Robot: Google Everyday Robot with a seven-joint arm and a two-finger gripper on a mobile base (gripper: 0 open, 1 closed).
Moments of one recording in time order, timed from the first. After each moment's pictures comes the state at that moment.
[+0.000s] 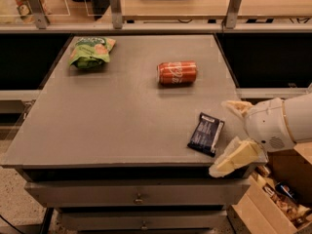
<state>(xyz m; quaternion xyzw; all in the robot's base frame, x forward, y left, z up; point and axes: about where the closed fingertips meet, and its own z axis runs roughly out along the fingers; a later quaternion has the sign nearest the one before) 0.430 -0.142 0.835 -0.54 0.73 0.22 0.36</state>
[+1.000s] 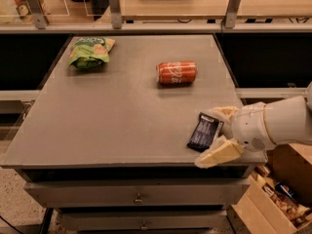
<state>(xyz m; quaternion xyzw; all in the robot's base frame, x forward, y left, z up) 0.449 -0.129 0.809 -0.53 0.74 0.21 0.36</state>
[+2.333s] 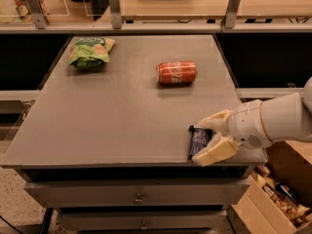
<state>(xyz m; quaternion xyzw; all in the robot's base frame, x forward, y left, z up) 0.452 -0.125 0.809 -0.53 0.75 0.20 0.35</state>
